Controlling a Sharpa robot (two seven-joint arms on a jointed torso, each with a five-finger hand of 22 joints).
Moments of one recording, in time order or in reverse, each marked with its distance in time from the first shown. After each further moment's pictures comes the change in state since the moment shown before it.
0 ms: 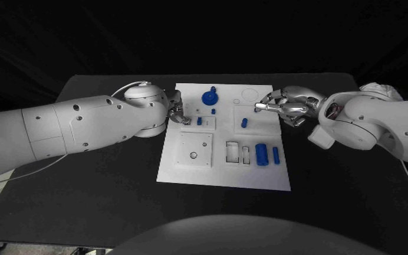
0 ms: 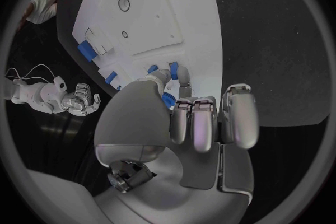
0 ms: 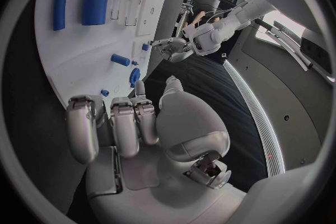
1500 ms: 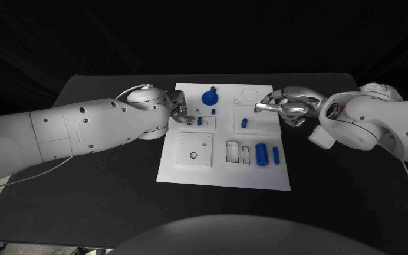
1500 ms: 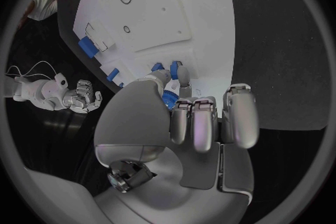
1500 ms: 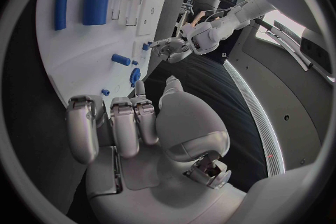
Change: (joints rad) left arm -0.022 0.022 0.002 -0.026 0.003 -0.057 0.038; left_hand -0.002 0.004 0.014 0.000 0.005 -0.002 -0.002 0.001 0.003 0.000 0.000 0.000 0.000 0.000 0.000 0.000 0.000 0.000 0.000 0.000 -0.005 0.001; right arm 0.000 -0.004 0.000 0.001 0.000 0.000 -0.001; right_hand 0.004 0.004 0.000 0.000 0.000 0.000 0.000 0.000 0.000 0.000 0.000 0.000 0.007 0.002 0.002 0.000 0.000 0.000 0.000 0.000 0.000 0.000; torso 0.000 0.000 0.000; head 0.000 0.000
